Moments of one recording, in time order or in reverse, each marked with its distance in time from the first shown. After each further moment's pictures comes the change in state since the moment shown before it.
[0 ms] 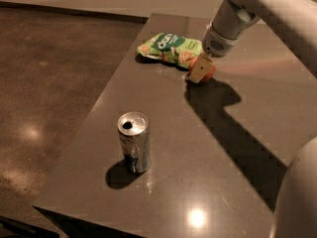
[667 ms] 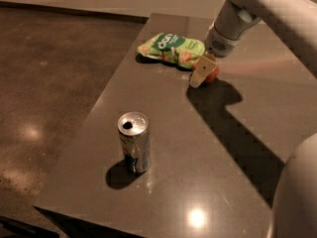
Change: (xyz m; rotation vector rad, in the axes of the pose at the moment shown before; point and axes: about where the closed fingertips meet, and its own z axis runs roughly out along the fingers) arm 0.011 -0.009 0.002 0.017 0.021 0.048
